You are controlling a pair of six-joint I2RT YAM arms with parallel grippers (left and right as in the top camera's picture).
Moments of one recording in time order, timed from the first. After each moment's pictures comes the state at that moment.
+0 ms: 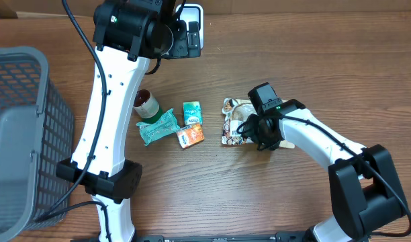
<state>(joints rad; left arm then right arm) -0.36 2.05 2.59 -1.58 -0.07 -0.42 0.39 1.74 1.05 -0.71 -0.07 0.81</state>
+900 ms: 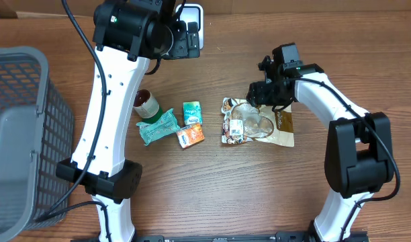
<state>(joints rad) -0.36 2.05 2.59 -1.59 -0.07 -0.42 0.17 2.00 1.39 -0.69 -0.27 0.10</state>
